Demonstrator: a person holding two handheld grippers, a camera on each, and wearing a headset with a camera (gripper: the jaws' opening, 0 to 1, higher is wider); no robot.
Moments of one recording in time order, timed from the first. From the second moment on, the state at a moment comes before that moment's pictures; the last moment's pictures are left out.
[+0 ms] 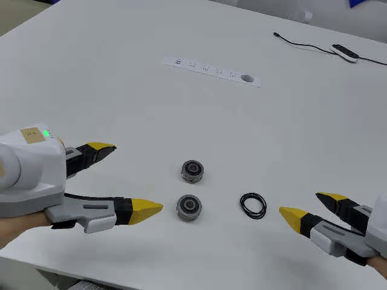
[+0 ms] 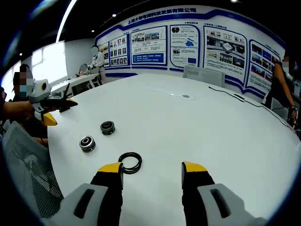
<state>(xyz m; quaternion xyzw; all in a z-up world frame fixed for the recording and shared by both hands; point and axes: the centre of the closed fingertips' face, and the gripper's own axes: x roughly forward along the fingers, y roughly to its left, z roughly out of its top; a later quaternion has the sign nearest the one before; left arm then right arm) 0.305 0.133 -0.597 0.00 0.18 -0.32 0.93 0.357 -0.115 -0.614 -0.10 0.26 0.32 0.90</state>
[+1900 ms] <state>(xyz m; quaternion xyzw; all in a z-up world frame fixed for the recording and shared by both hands) 0.299 0.141 -0.615 0.02 0.21 -0.32 0.92 0.362 -0.110 -0.616 -0.15 0.26 0.34 0.89</state>
